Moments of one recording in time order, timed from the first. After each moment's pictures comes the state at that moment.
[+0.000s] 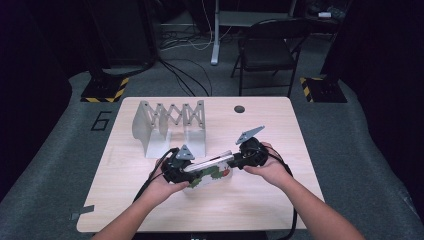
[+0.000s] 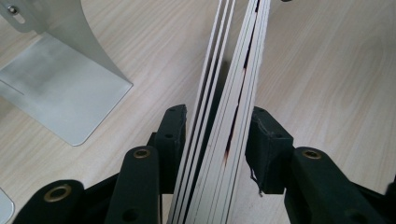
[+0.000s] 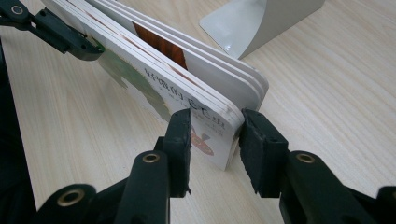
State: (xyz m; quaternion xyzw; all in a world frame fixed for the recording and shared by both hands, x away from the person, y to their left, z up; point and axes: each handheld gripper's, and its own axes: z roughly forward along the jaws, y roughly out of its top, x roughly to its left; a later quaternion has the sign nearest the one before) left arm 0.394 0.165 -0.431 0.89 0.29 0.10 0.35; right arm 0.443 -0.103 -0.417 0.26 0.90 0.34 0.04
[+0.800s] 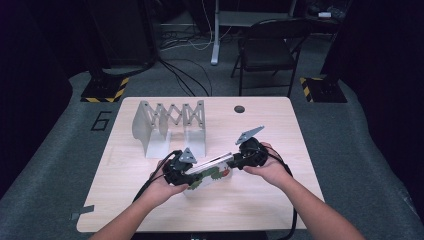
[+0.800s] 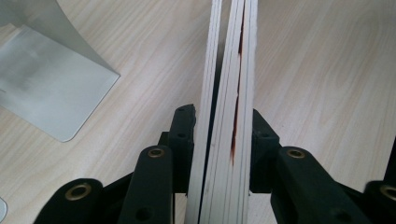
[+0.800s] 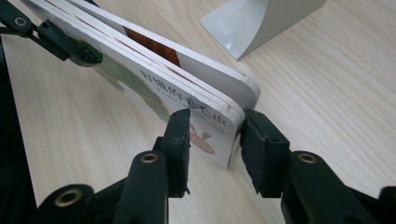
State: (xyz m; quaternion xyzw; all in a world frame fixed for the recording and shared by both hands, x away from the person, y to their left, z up) left arm 0.390 0.159 -0.433 0.90 0.26 0.09 0.33; right arm 0.444 -0.102 -0.418 0.26 0.90 0.34 0.04
